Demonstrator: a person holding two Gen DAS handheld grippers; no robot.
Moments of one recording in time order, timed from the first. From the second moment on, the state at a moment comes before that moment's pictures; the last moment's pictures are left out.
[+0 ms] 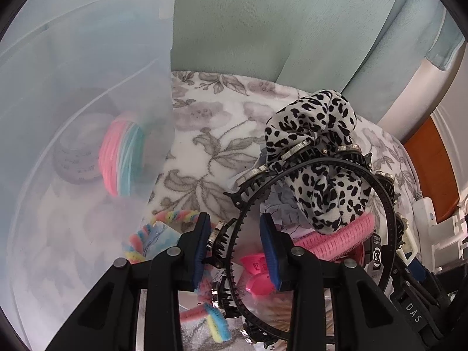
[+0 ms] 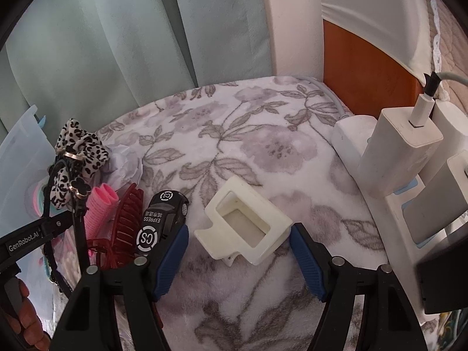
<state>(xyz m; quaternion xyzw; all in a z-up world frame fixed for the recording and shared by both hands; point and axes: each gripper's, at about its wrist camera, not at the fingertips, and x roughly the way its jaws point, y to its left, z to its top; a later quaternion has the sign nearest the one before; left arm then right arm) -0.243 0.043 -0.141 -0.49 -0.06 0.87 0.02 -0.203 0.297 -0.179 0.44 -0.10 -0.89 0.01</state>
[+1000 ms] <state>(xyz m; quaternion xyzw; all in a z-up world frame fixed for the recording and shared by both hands) -0.169 0.046 -0.095 -0.46 -0.05 0.89 0.04 -0.128 0.305 -0.140 0.41 -0.20 -0.89 -0.01</state>
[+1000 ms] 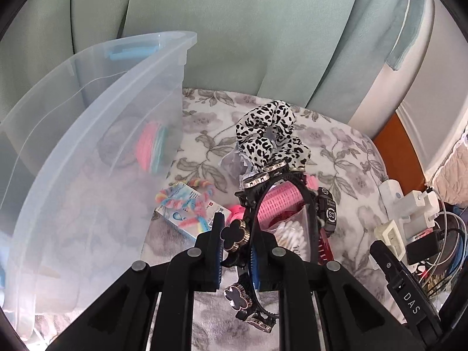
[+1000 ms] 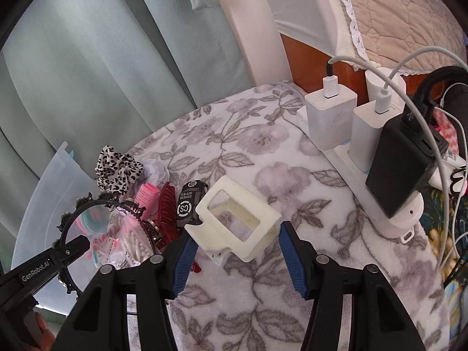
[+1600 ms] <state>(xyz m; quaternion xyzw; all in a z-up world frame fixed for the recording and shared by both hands) -0.120 0.033 -0.036 -0.41 -0.05 0.91 0.07 -0.077 0.299 -0.078 0.35 -0.20 -0.91 0.00</state>
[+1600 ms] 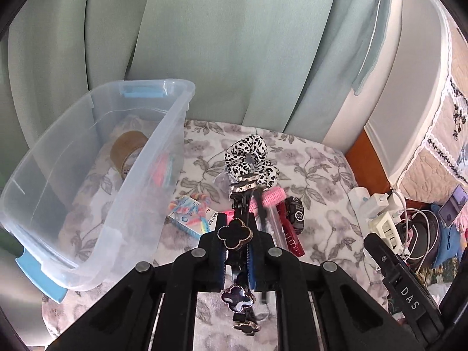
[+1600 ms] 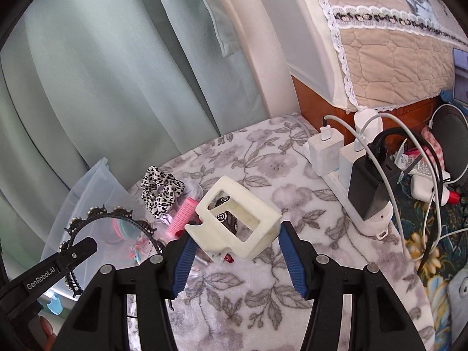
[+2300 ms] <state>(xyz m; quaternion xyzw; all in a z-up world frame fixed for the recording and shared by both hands) -0.075 -0.019 0.035 -0.33 -0.10 0.93 0.09 -0.032 0.249 0.000 0.30 -0.15 -0.94 0.04</state>
